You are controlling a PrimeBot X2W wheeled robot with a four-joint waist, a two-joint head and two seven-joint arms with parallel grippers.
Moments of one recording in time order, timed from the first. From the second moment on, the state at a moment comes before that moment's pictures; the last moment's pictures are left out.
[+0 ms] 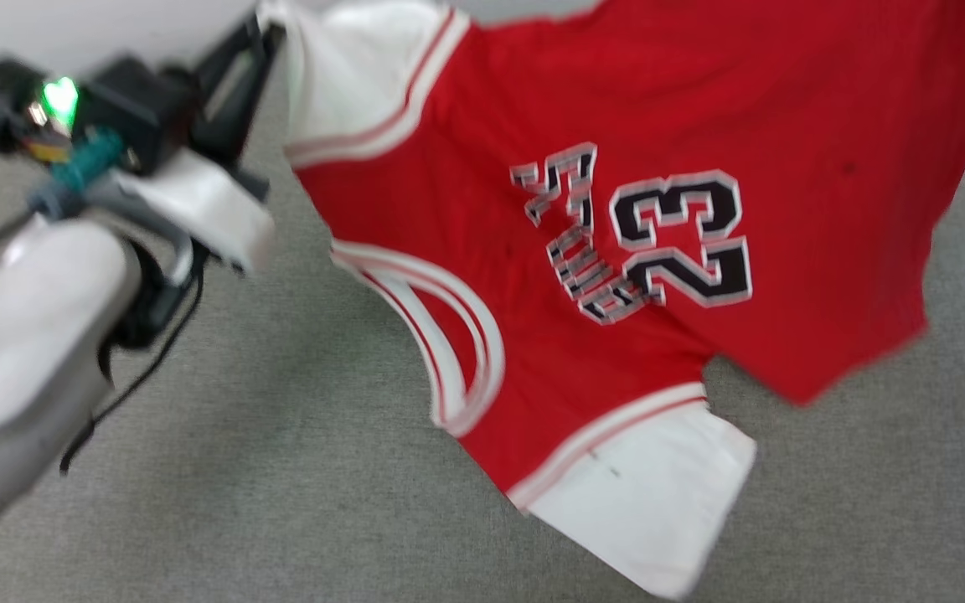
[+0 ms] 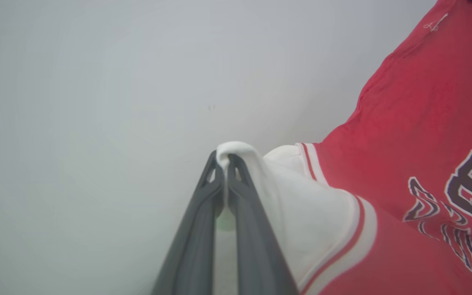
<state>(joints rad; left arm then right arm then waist) -0.98 0.74 -0.88 0.13 -0.67 0.17 -0.16 -1.13 -0.81 0.72 0.23 0.73 0.13 0.41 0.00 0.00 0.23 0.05</state>
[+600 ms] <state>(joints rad) -1.75 0.64 -0.77 0.47 -0.55 -0.03 -0.11 -1.73 -0.65 0.56 0.45 0.45 0.13 0.35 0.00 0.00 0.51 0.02</state>
